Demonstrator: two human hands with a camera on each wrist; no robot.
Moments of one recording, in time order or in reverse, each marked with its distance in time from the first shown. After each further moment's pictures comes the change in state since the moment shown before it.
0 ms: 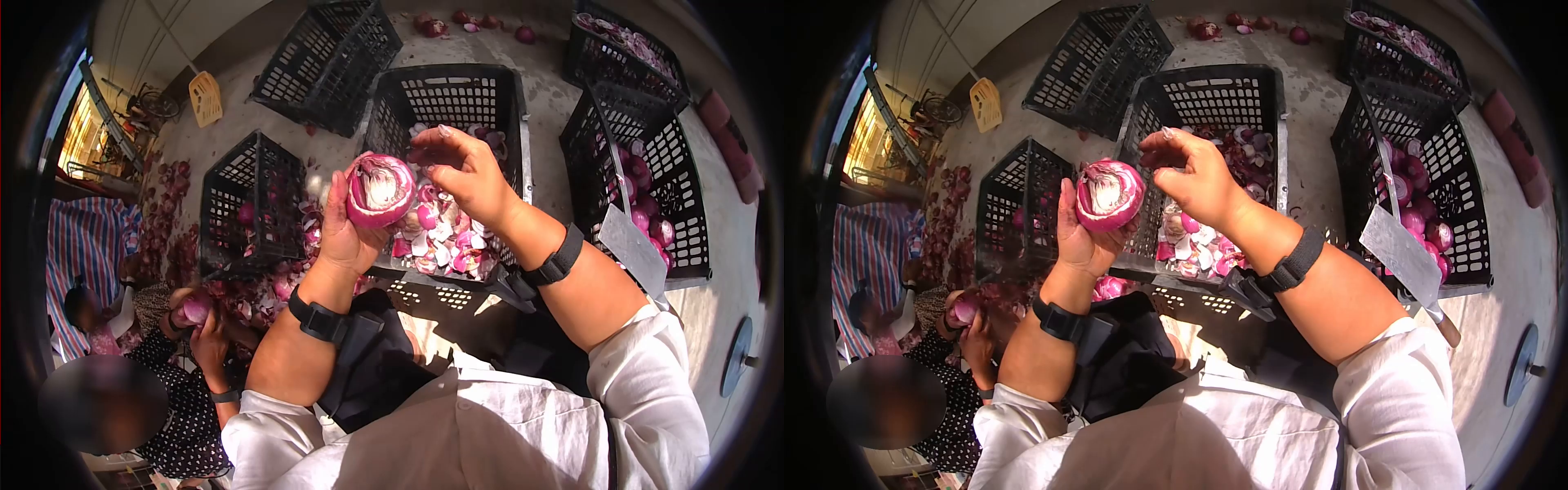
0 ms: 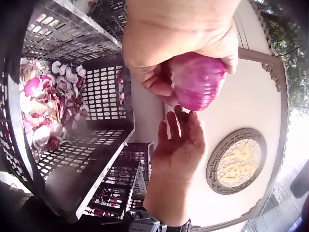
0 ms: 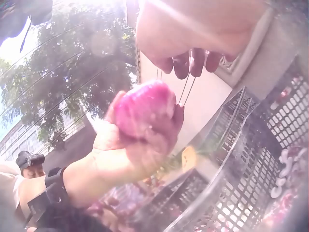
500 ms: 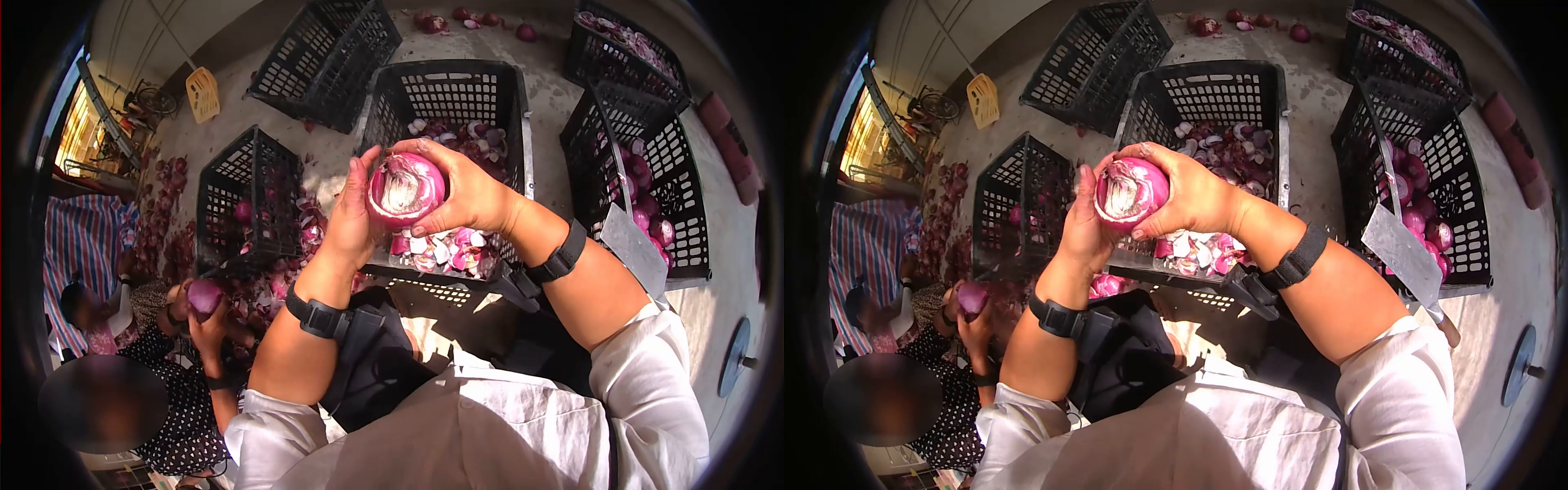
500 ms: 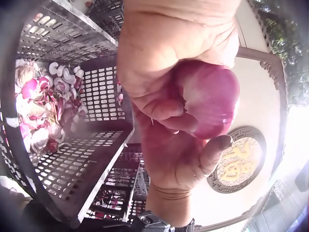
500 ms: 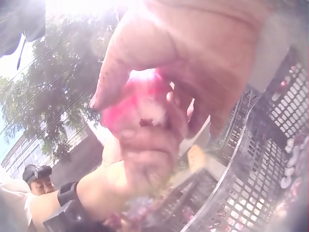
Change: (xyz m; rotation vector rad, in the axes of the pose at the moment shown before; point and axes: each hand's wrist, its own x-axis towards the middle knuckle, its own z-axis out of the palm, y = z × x) left_hand 0.010 -0.006 0.008 0.331 0.049 0.067; right_hand -0.002 -0.011 0.005 -0.135 -0.334 0.028
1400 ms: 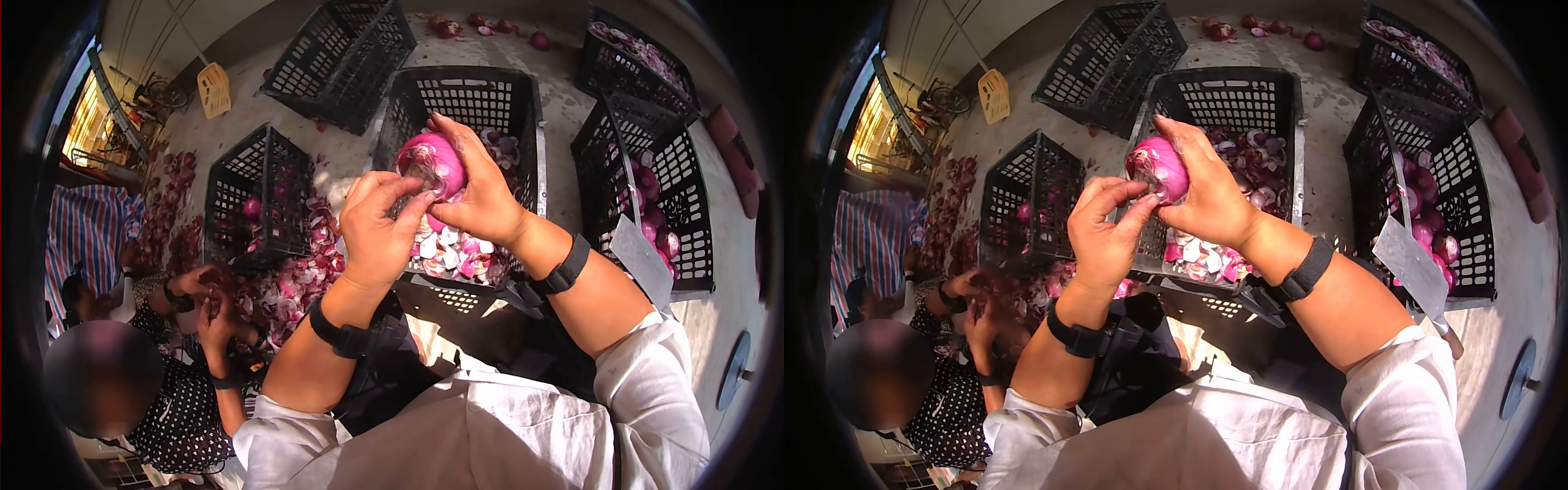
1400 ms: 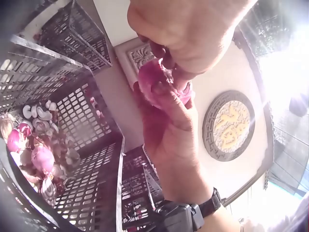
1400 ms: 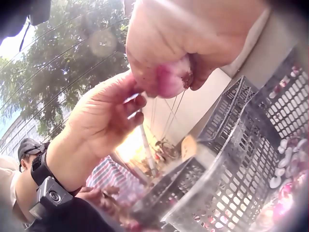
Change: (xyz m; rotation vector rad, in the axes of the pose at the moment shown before) left_hand -0.021 0.010 0.012 1.042 0.194 0.769; right_hand 0.004 0.018 0.006 -0.610 0.311 -0.395
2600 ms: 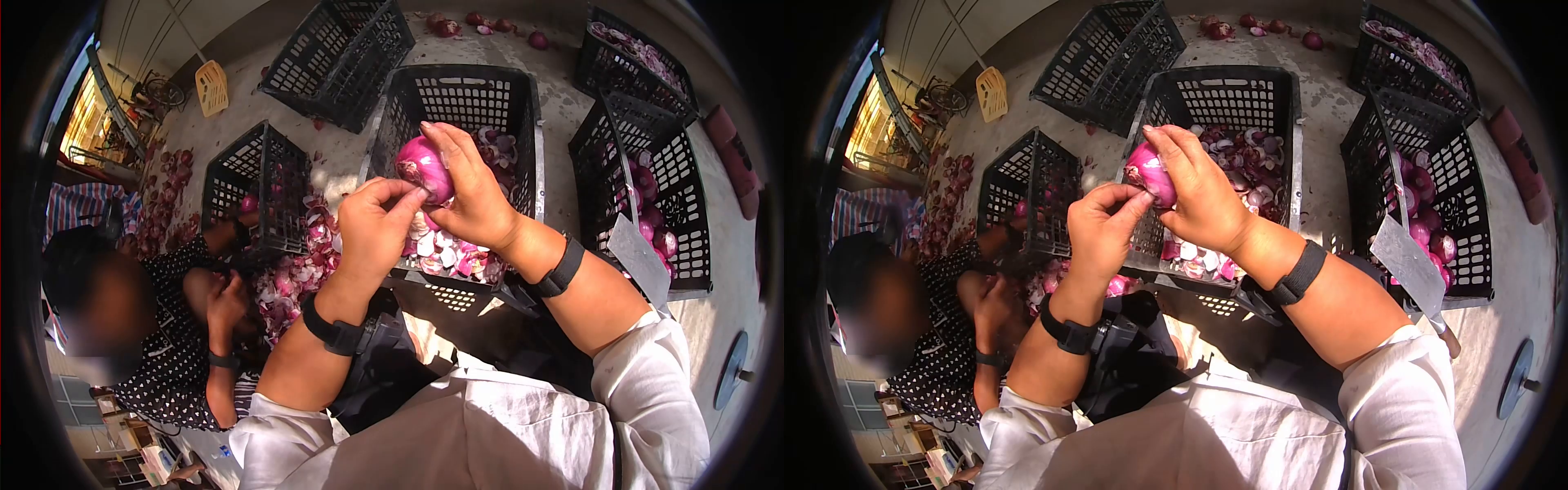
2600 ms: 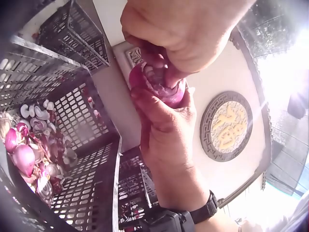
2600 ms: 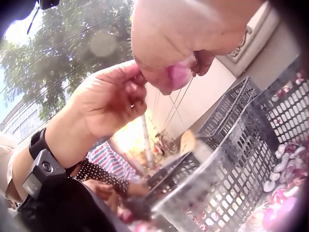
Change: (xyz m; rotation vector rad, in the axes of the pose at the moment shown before) left_hand 0.000 -0.002 -0.002 -0.258 -0.110 -0.332; right_hand -0.003 -0.010 0.006 -0.217 -0.019 -0.085
